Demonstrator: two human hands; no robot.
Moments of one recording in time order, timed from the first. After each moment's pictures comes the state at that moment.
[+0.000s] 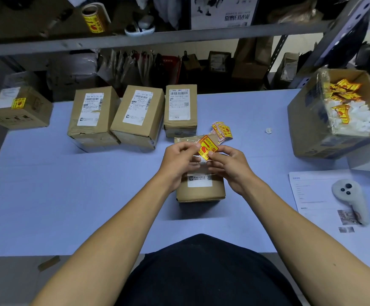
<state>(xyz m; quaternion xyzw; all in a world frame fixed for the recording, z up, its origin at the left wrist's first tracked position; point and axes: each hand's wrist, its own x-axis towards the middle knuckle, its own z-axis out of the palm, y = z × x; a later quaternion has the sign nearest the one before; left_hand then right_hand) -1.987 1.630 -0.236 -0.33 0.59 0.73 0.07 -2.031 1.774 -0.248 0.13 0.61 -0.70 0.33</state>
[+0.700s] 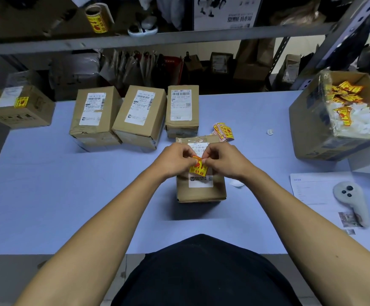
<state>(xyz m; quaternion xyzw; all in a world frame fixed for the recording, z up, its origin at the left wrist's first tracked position) -1.991 1.600 -0.233 -0.18 0.85 0.48 0.17 -2.051 1.767 -0.236 -0.20 0.86 -0.36 0.29</state>
